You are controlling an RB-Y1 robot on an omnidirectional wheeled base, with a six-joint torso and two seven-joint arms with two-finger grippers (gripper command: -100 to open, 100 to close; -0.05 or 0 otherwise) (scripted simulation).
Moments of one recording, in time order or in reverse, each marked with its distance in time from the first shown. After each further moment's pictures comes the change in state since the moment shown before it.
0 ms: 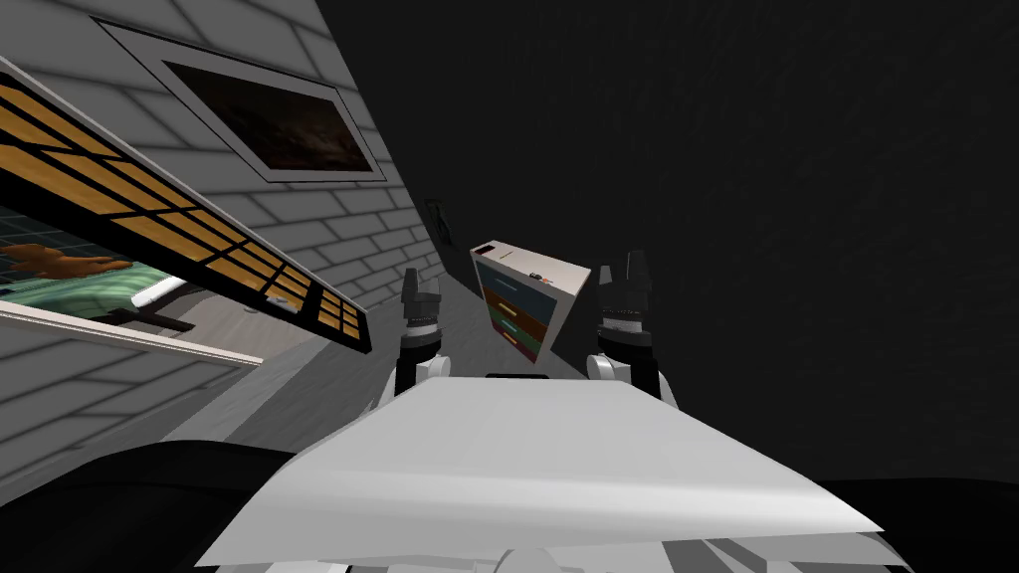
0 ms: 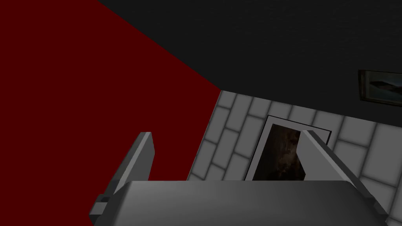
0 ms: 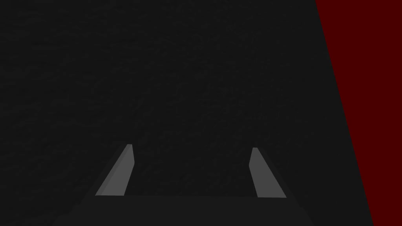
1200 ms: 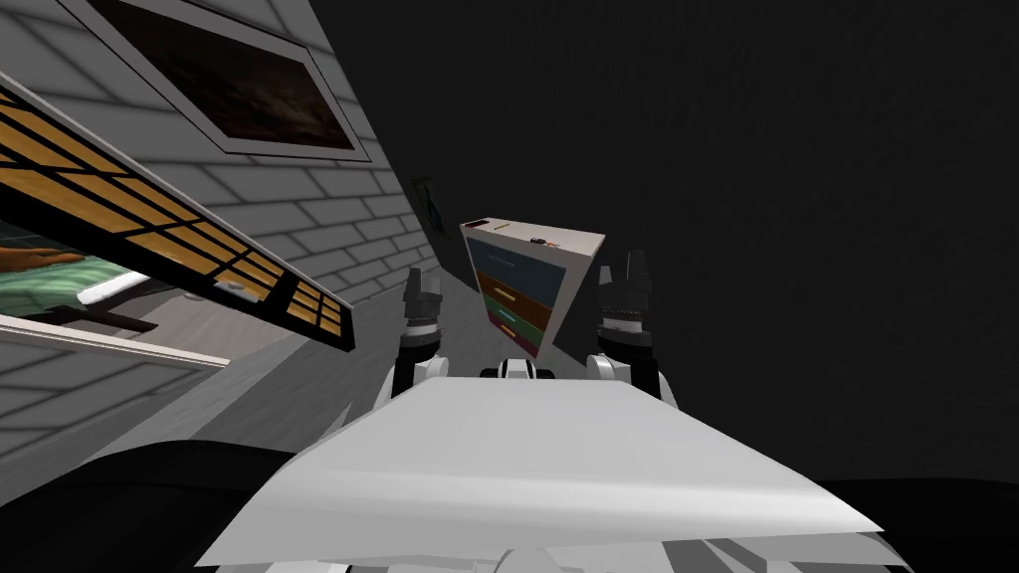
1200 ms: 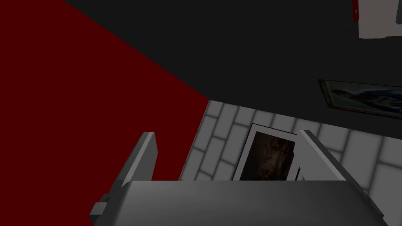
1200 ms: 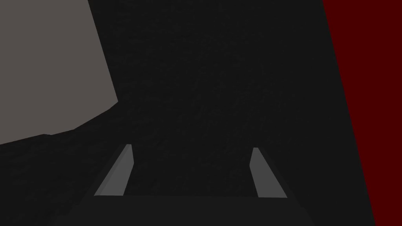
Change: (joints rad) left arm 0.000 0.040 -0.003 -0.009 -0.003 0.026 0.005; right arm 0.000 0.000 0.000 0.000 0.000 0.000 0.000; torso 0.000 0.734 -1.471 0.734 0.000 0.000
